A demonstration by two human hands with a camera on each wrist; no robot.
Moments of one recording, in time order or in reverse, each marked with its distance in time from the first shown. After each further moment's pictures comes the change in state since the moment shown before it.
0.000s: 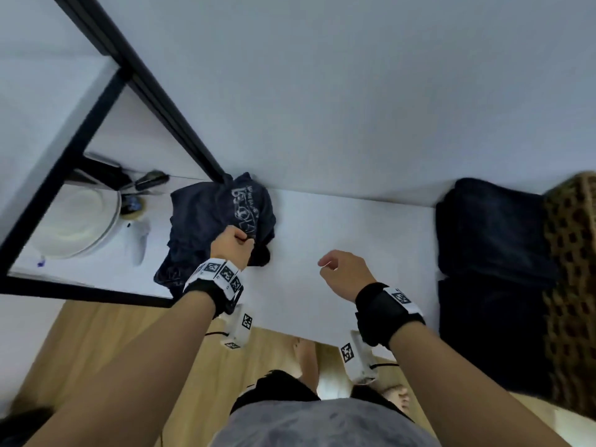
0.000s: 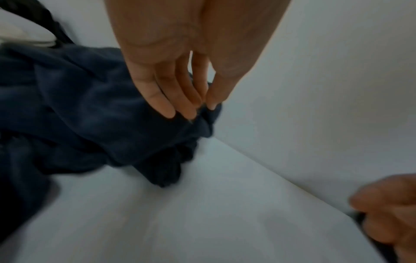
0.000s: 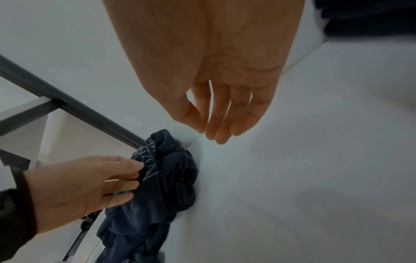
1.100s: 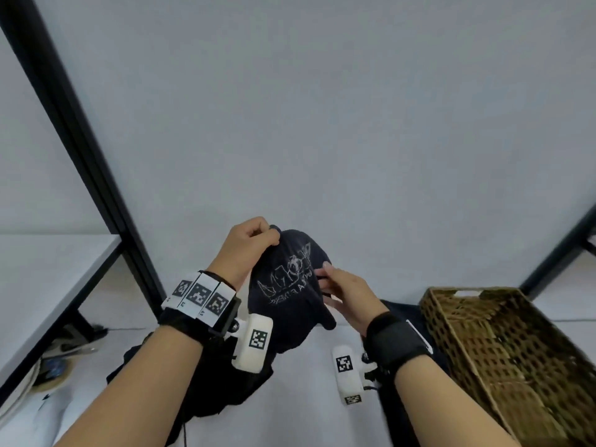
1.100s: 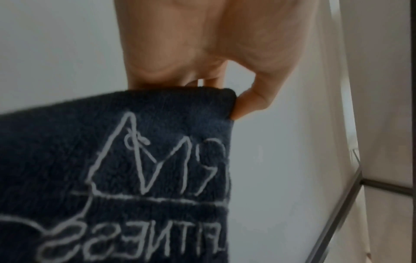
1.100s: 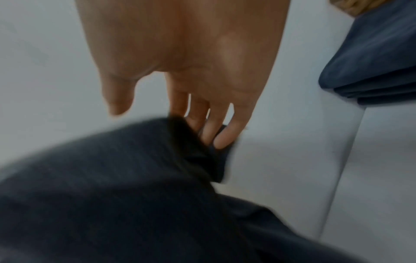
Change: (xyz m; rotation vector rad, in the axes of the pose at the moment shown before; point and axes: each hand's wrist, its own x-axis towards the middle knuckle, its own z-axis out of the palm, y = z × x) left_hand -0.092 0.222 -0.180 -0.855 -0.370 0.796; right_hand -0.084 -0.124 -0.154 0.840 0.275 -0.277
